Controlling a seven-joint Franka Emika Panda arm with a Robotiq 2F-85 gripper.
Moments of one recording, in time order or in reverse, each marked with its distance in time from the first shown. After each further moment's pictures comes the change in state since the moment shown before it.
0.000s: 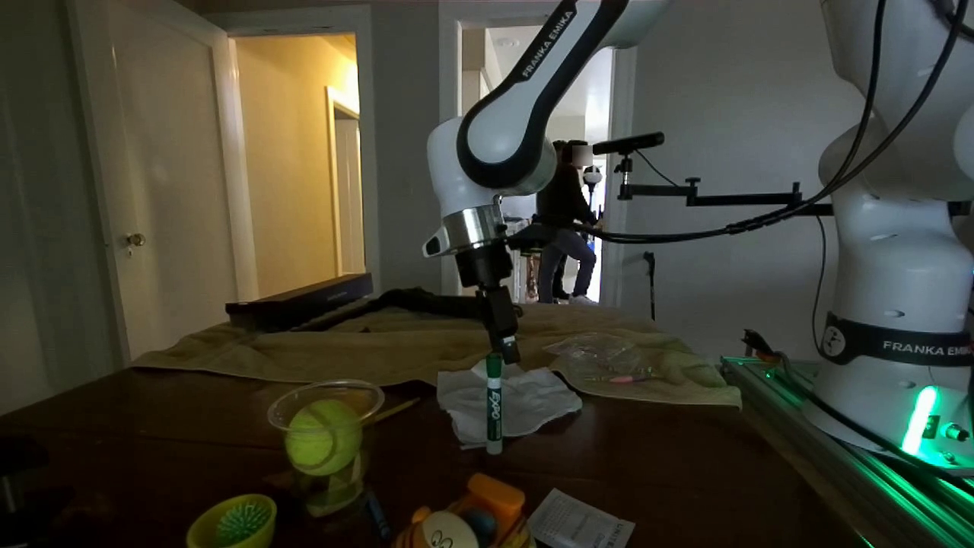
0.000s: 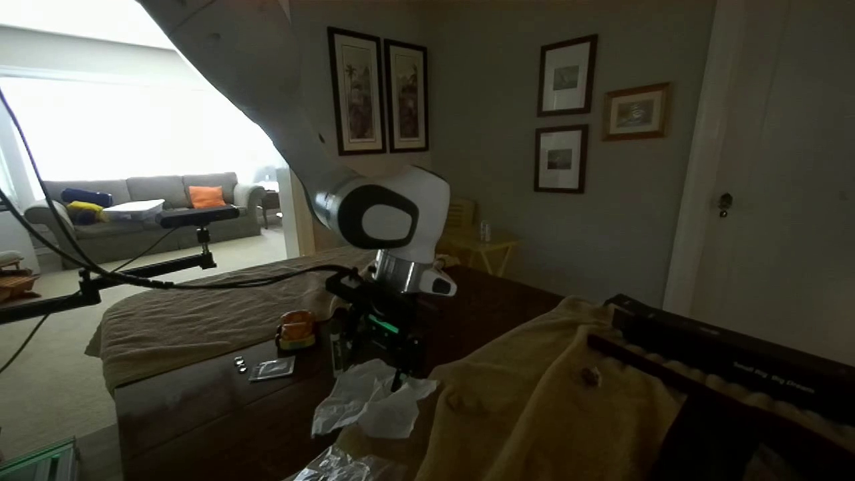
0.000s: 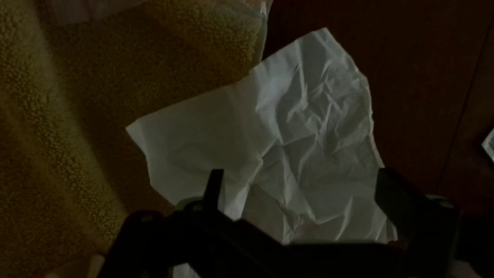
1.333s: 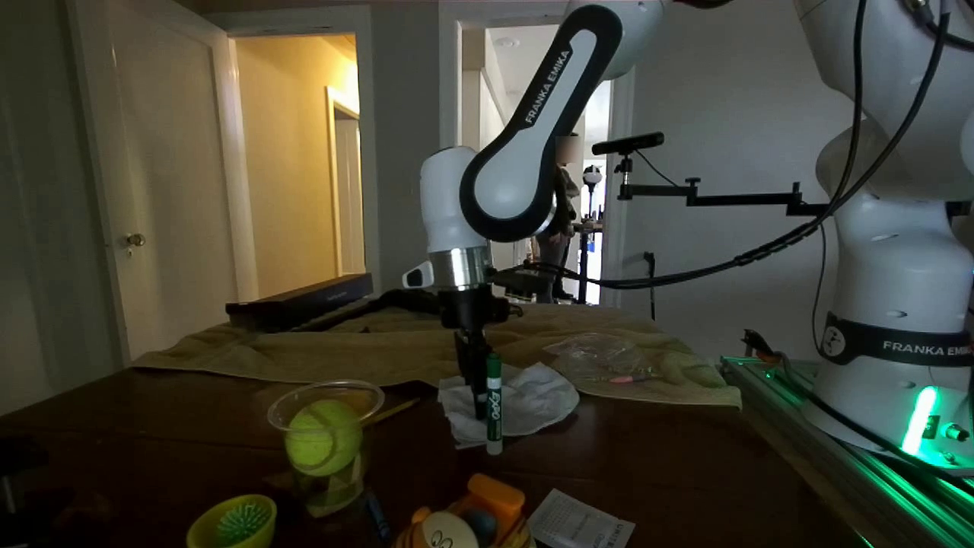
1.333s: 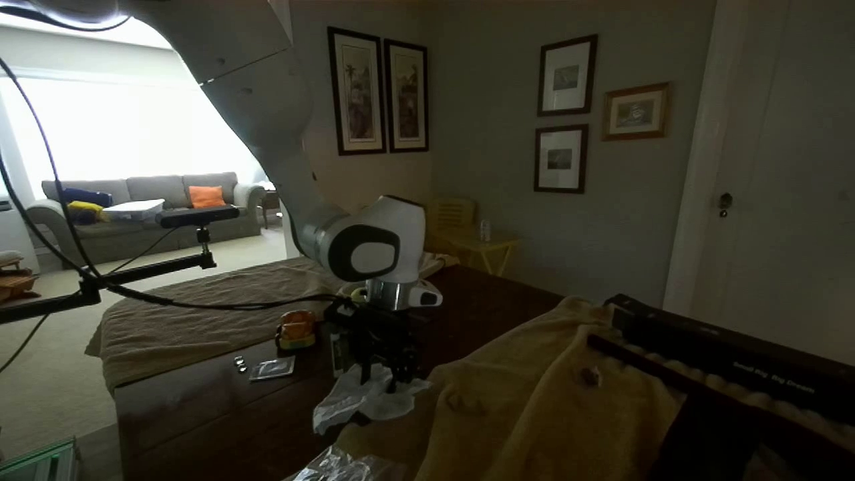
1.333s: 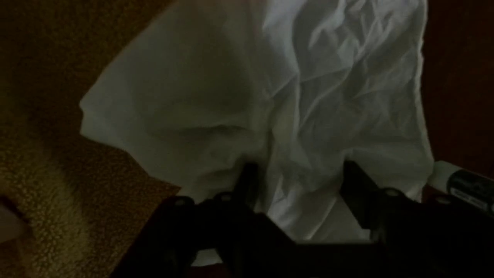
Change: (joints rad) arm 0.036 0.128 0.056 -0.005 -0.039 0.273 0.032
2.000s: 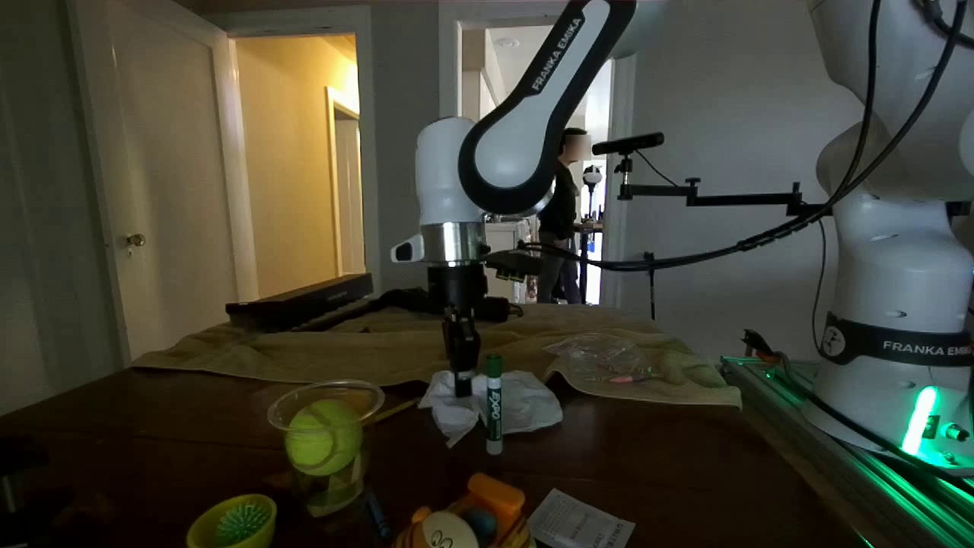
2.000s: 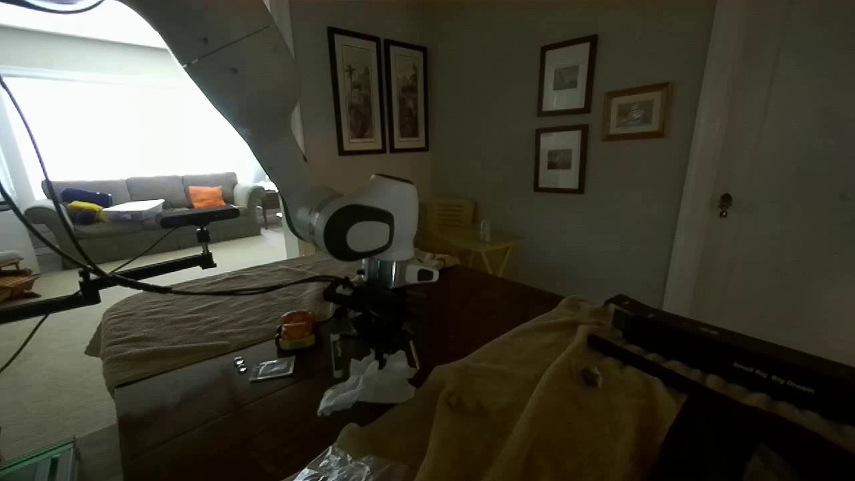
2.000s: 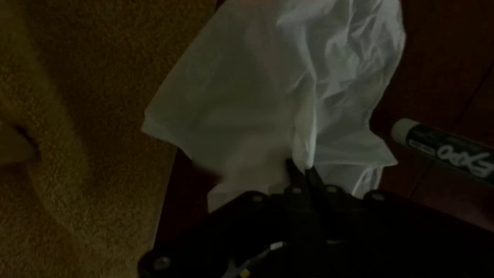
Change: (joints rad) arm -0.006 -0.066 0.040 -0.004 0.000 0.004 0.000
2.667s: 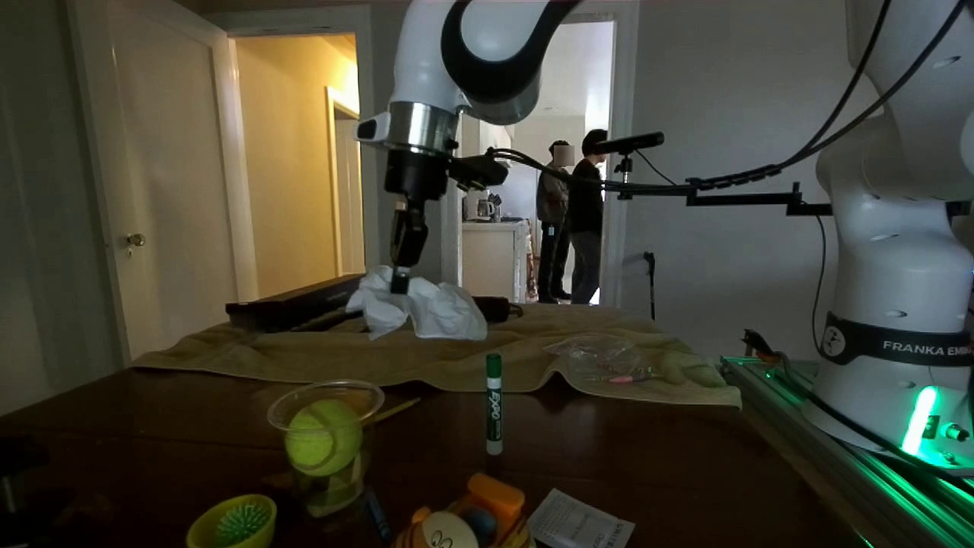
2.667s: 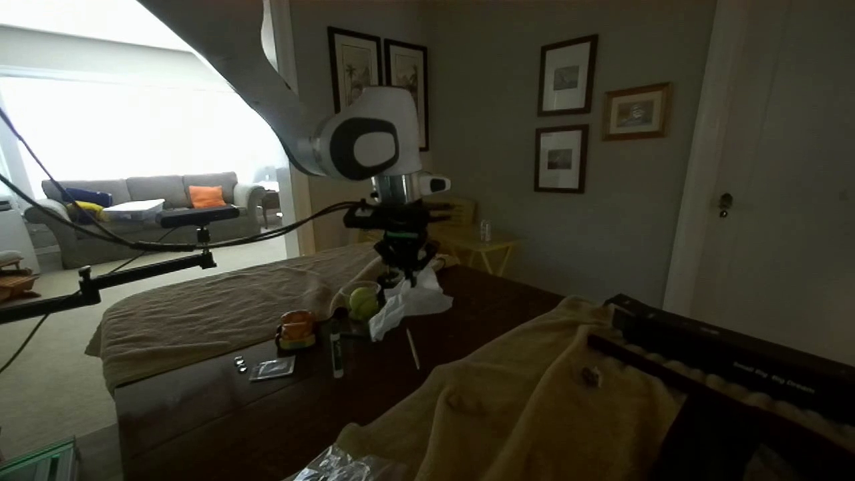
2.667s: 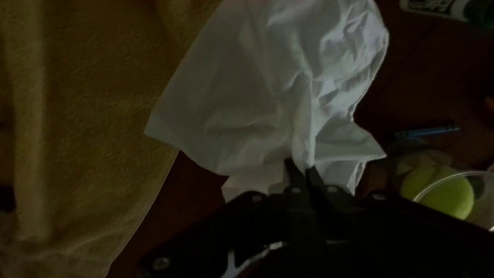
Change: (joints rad) arm 0.004 -0.177 0.010 0.116 -0.054 -0.049 -0.028
